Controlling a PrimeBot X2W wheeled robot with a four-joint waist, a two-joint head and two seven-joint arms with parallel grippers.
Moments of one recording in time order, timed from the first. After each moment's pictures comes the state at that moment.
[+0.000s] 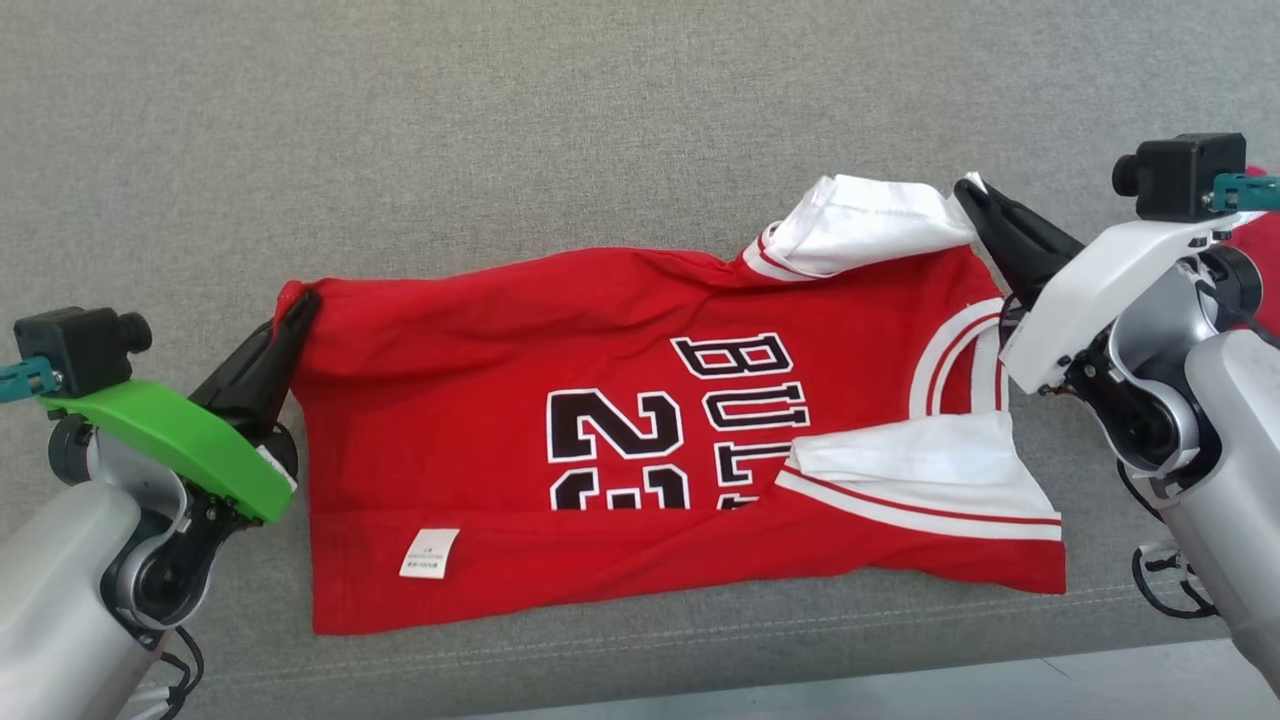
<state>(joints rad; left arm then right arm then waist) -0.58 0.61 -0.86 0.24 -1.31 -0.13 -0.21 -0.47 -0.43 0.45 0.12 0.74 -0.03 0.23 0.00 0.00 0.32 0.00</state>
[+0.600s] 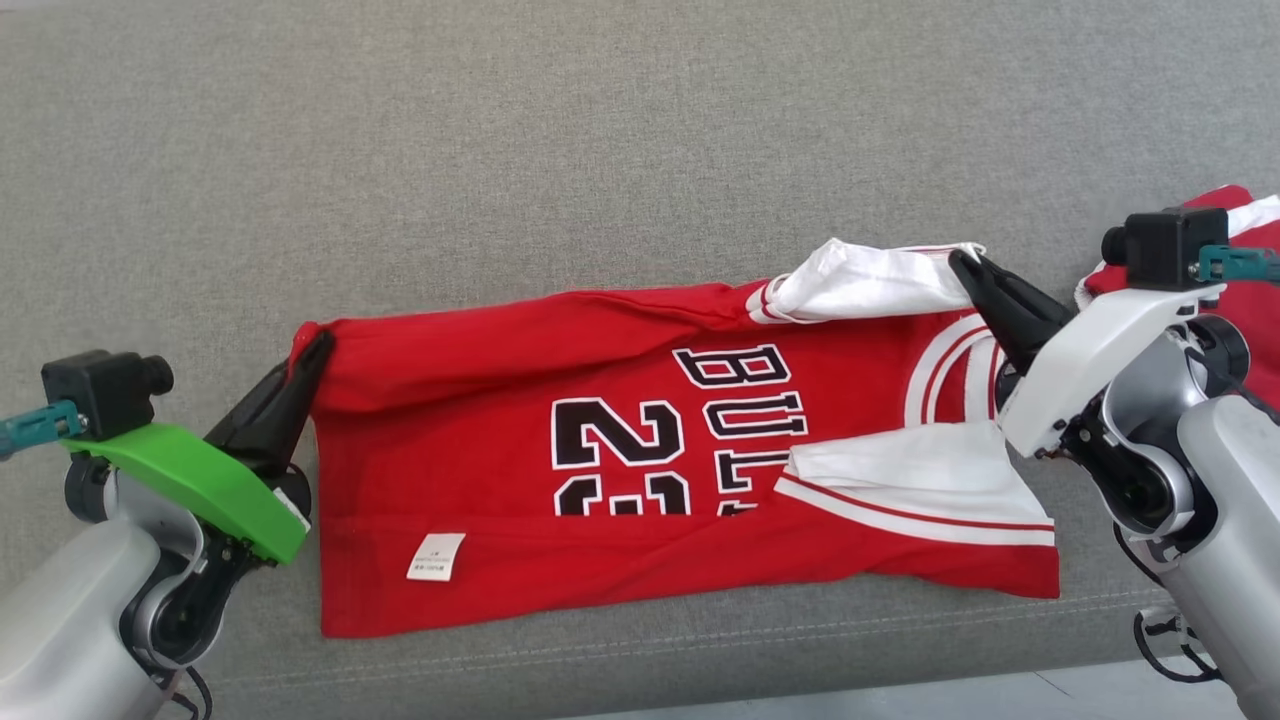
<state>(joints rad) -0.54 0.61 -0.88 0.24 -1.27 -0.13 -0.25 -0.36 -0.44 0.45 0.06 0.75 -0.05 0.23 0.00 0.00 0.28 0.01</state>
